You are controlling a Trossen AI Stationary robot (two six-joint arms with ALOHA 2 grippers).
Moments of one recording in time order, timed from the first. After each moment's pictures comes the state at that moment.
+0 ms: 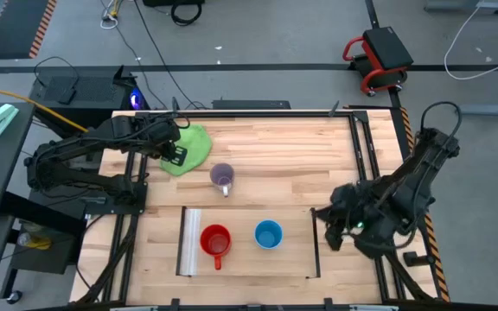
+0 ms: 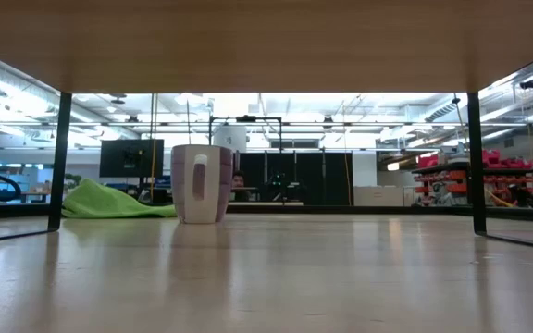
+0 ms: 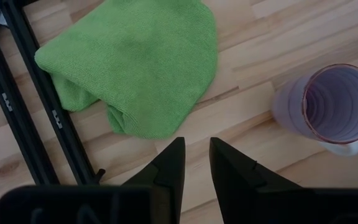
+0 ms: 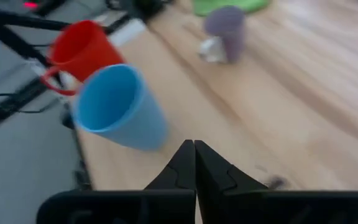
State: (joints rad) left arm 0.32 1.11 1.18 -1.33 -0.26 -0.81; right arm 0.80 1.36 1.43 -1.13 0.74 1.30
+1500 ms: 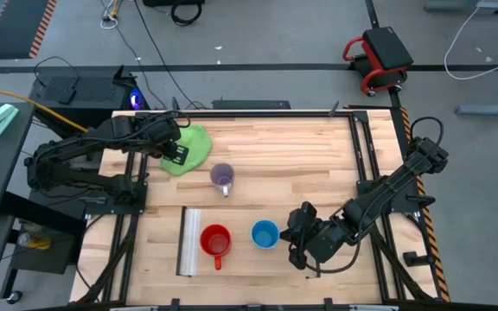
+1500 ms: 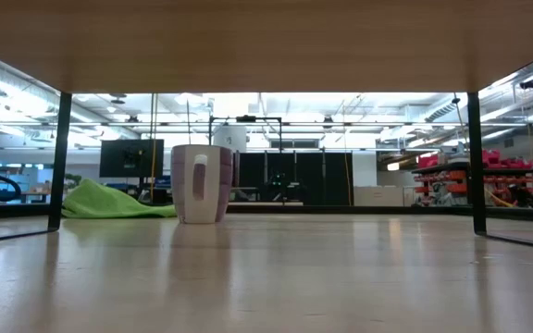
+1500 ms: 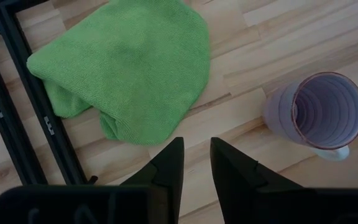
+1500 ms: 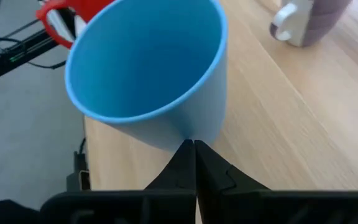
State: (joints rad) left arm 0.32 1.11 1.18 -1.30 -0.26 -0.82; right arm 0.64 1.54 1.27 -0.61 0.50 0.92
